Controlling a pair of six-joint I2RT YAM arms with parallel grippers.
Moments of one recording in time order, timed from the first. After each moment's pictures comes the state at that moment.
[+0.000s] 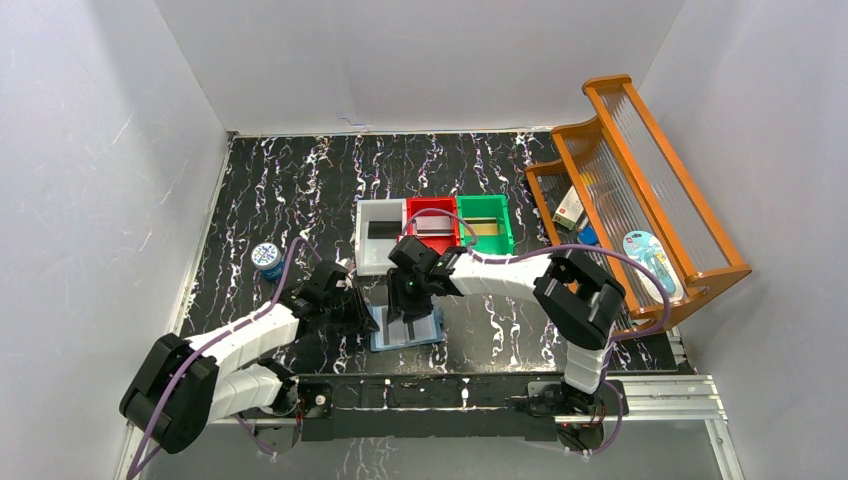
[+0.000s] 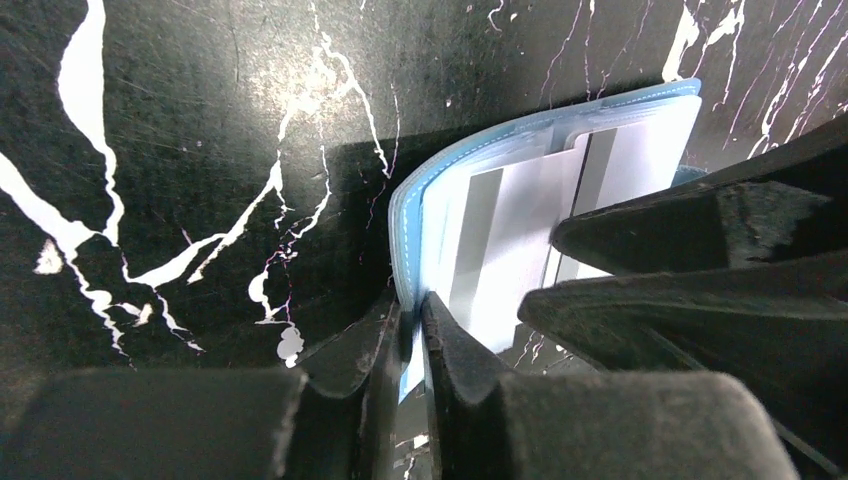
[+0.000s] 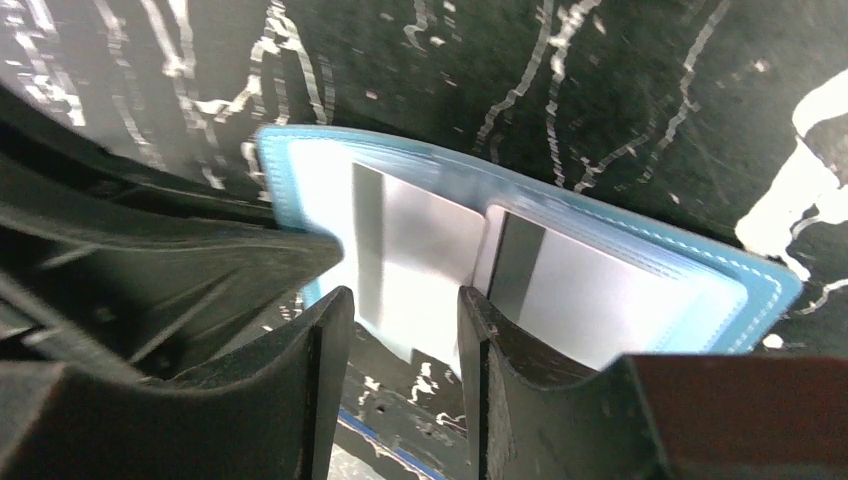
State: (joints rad) left arm -0.57 1.12 0.38 -0.27 0.24 -0.83; right arm 1.03 1.81 1.15 -0.37 -0.20 0.89
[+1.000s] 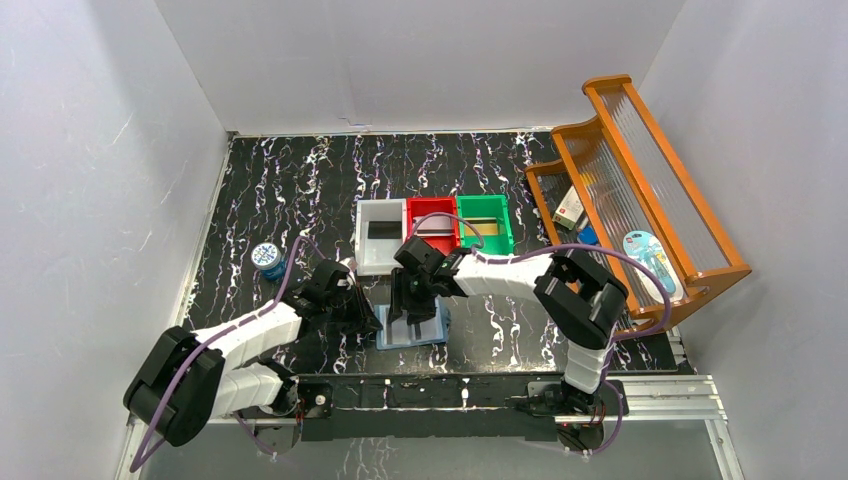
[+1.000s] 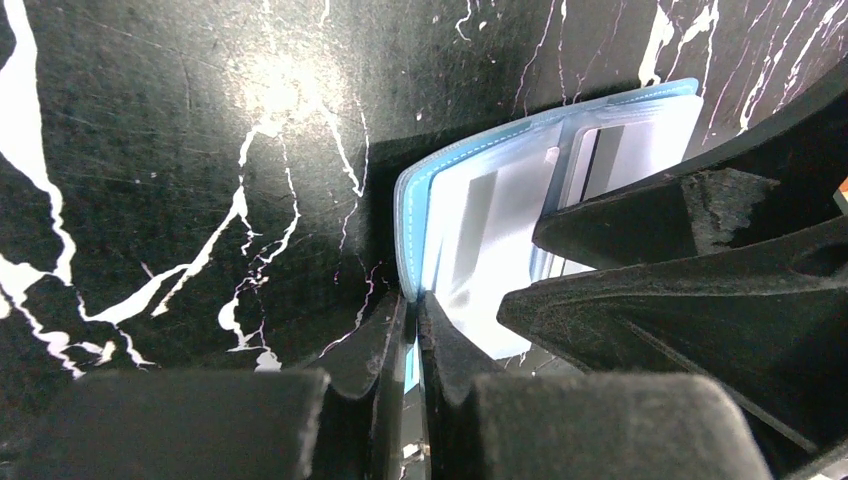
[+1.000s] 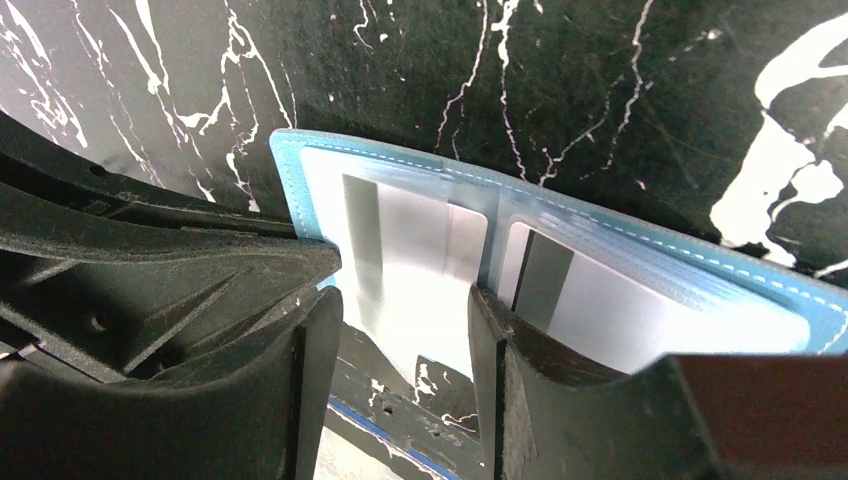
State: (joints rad) left arm -0.56 1.16 0.37 -0.20 0.28 -0.82; right arm 1.02 1.82 1.10 -0.34 -0.22 0.95
